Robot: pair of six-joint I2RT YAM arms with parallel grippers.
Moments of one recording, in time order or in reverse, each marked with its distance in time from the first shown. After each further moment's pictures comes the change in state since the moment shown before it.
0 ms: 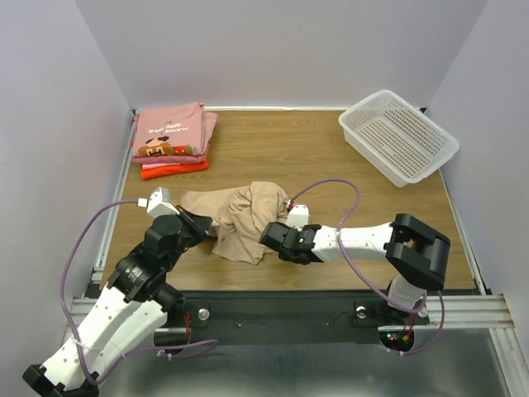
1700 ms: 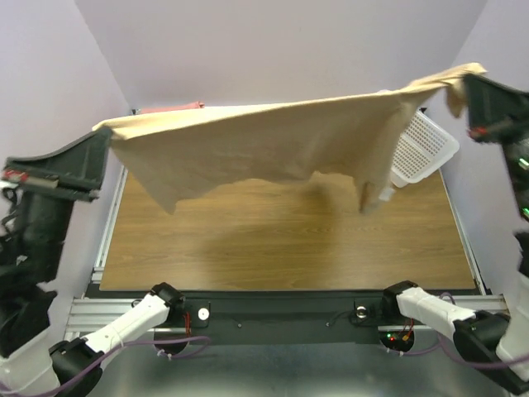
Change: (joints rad) left arm 0.027 0.302 1.196 -0.006 0.011 0.356; right arm -0.819 -0.623 1.121 -0.161 -0.285 -0.730
